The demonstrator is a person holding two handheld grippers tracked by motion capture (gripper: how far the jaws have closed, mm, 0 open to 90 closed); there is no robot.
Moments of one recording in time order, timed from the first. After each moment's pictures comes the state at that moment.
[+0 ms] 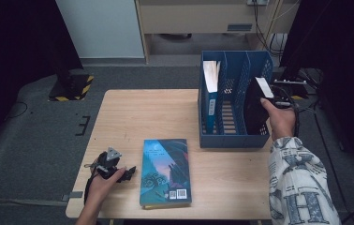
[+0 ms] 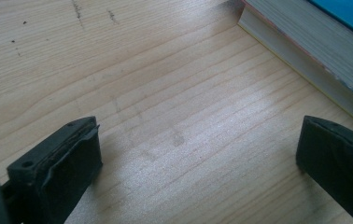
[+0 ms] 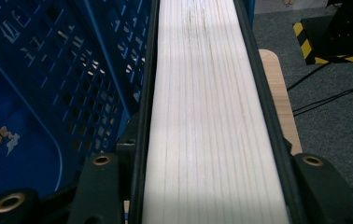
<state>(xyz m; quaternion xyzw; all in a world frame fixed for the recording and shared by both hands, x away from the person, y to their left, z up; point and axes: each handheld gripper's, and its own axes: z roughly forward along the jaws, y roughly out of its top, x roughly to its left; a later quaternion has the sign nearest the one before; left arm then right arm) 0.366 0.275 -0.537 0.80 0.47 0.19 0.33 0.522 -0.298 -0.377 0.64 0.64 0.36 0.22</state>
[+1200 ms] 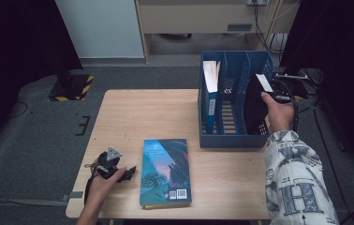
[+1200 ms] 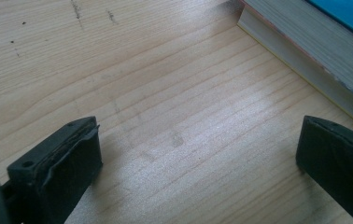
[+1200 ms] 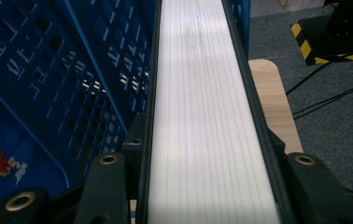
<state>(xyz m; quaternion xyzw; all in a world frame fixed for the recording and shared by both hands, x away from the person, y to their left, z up) 0.367 0.274 -0.537 0.80 0.46 0.19 0.32 0.536 -0.297 -0.366 0.66 0.62 0.37 0.22</state>
